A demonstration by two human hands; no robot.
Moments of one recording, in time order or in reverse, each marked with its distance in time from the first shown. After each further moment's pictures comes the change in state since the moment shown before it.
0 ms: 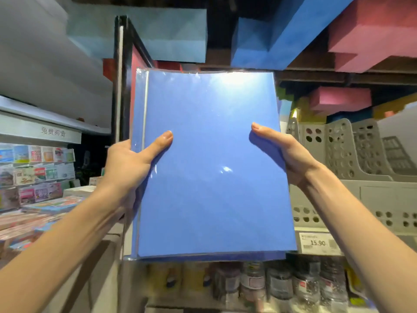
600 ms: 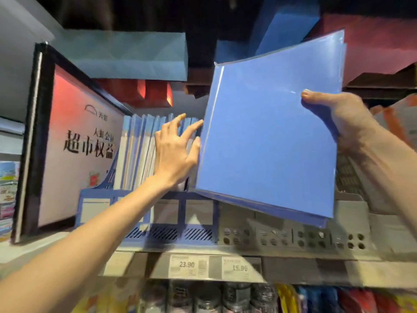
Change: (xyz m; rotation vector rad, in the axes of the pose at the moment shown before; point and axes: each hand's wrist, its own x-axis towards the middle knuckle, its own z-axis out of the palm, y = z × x) left_hand 0.064 -0.060 0.227 1.001 0.011 0.895; right_hand -0.041 -0.120 -0.210 -0.050 0.488 -0.374
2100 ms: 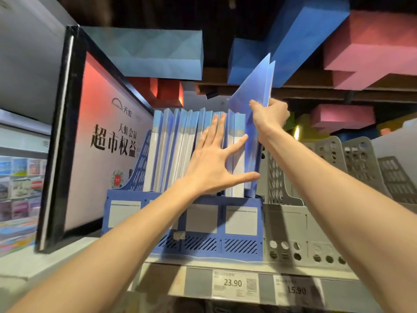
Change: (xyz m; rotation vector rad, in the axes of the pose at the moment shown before) left_hand -0.012 -0.022 0.003 -0.044 -0.419 0.100; right_hand 0.081 0.112 0.186 -0.366 0.377 -0.151
